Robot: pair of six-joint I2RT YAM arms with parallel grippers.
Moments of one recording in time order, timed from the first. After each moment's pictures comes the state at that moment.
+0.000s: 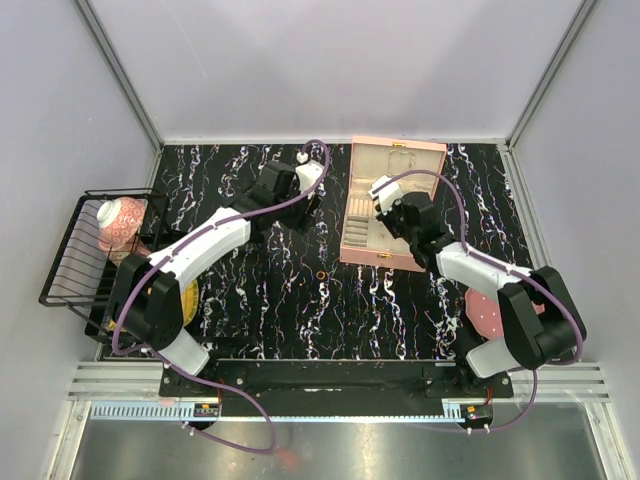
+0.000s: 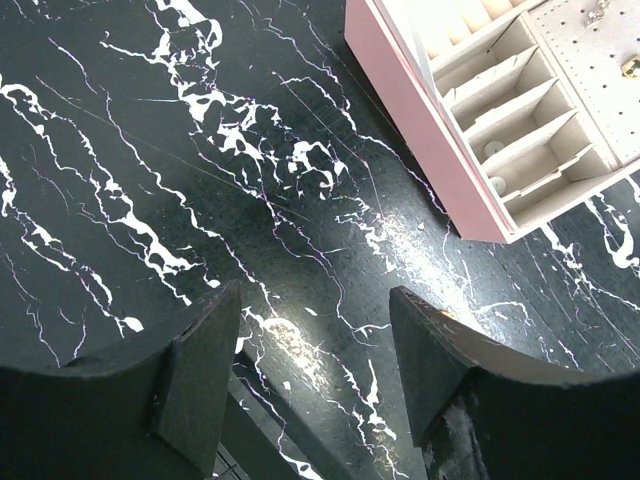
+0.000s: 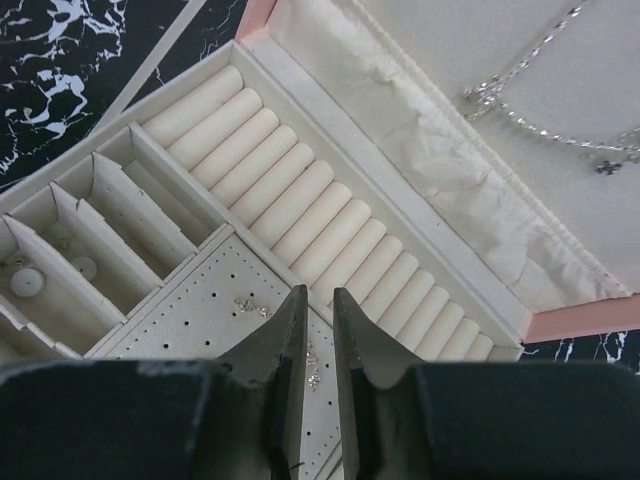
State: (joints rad) left arm -0.54 1.59 1.25 -0.39 0.10 0.10; right arm 0.45 1.48 0.78 0.26 0.06 -0.39
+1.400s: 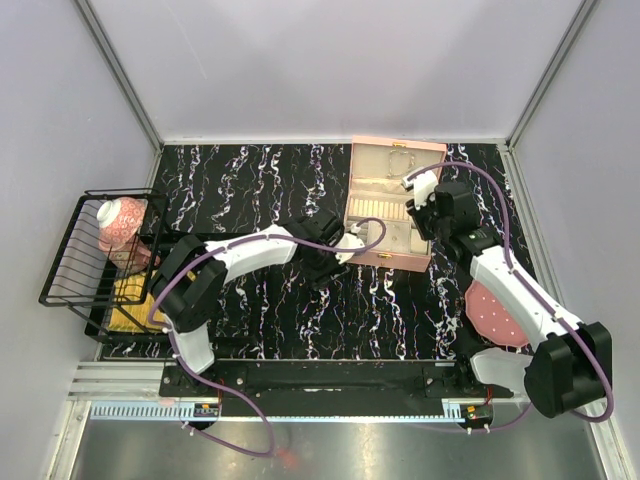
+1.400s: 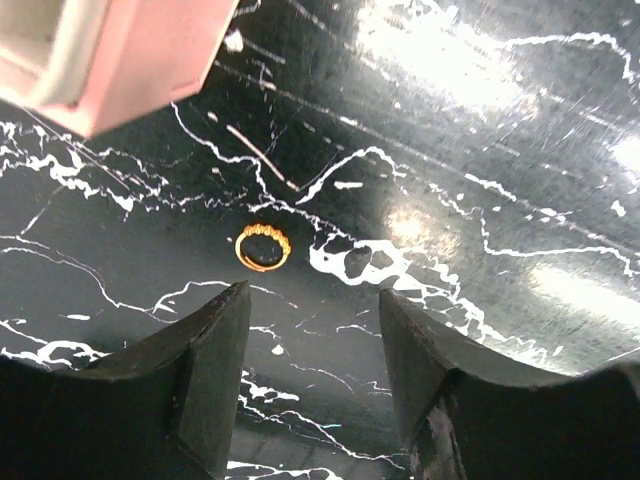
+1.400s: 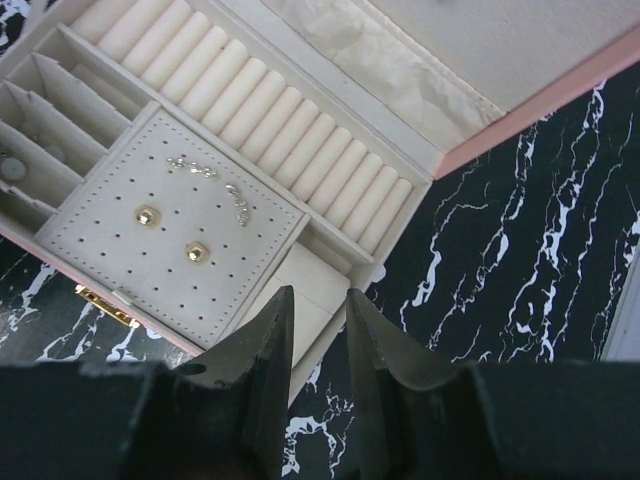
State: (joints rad) left arm -0.79 1.79 1.20 -0.60 0.18 0.35; right arm 0.34 1.20 0.91 -0.29 0.05 -0.31
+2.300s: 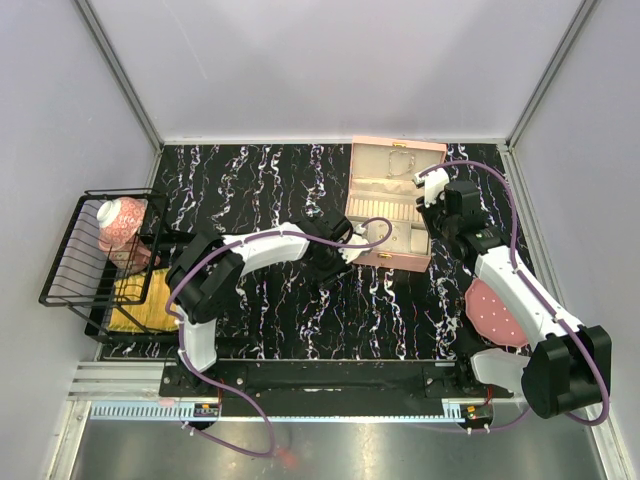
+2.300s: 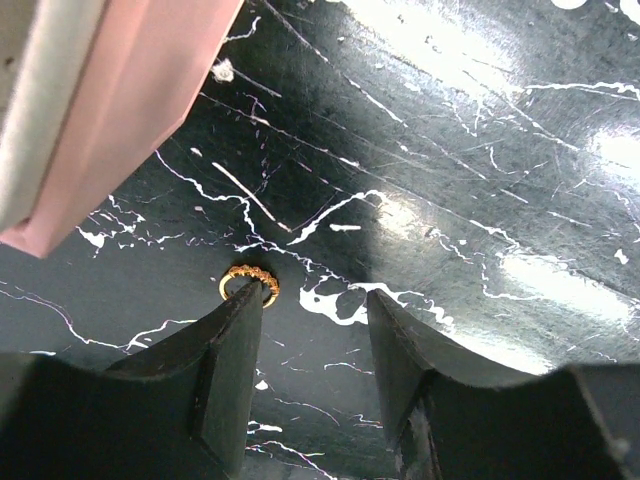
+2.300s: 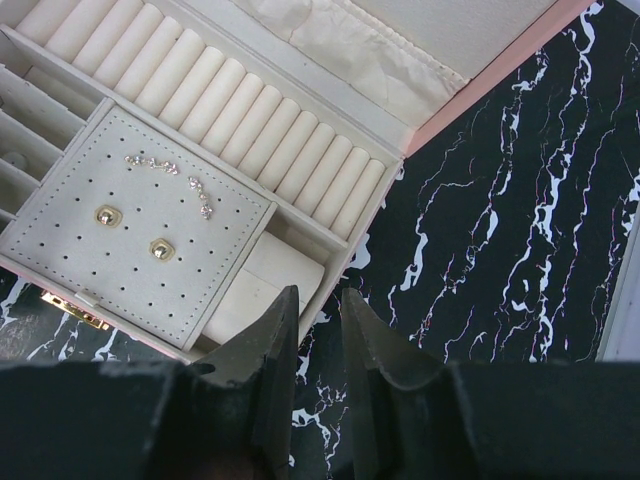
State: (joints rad) left arm -0.81 1.90 1.29 -0.63 0.17 0.27; right arm 0.25 1.20 0.90 -0.29 0.03 -0.27
